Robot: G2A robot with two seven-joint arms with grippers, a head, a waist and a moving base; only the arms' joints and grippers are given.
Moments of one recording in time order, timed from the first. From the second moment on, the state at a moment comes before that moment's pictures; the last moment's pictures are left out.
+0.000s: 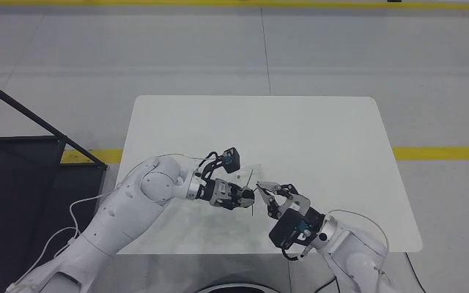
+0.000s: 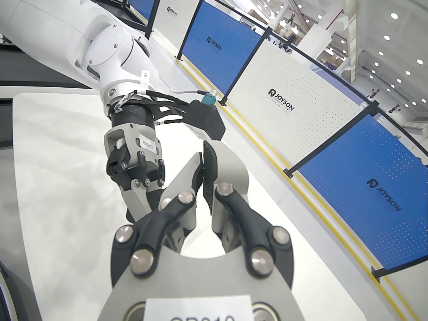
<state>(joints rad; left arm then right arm) 0.82 -1.06 -0.83 -1.42 0.13 -0.84 -0.92 -1.52 -1.12 1.25 -2.11 -1.77 -0.45 -0.14</state>
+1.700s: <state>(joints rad) 0.81 -1.05 -0.82 -1.42 0.13 -0.81 -0.89 -1.53 -1.10 1.25 -2.12 -1.87 -0.59 -0.22</state>
